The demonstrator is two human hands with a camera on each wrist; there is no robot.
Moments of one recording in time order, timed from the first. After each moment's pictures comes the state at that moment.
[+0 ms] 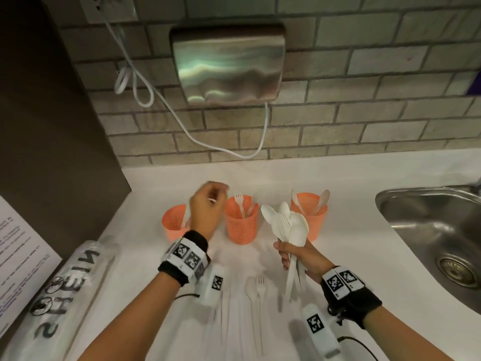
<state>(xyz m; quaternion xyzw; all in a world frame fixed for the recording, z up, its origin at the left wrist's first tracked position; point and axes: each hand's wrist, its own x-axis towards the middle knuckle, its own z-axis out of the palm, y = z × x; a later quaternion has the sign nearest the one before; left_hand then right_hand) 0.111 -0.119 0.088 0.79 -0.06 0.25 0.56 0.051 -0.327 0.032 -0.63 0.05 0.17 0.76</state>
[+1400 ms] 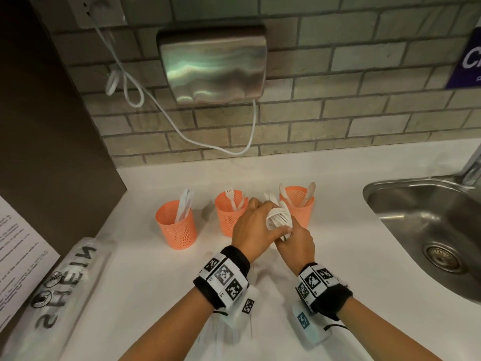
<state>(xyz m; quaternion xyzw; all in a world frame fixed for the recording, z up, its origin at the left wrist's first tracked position) 0.042 -0.208 0.091 0.92 -0.18 0.07 0.35 0.032 -0.317 0.032 -0.88 0.08 -0.14 0.44</state>
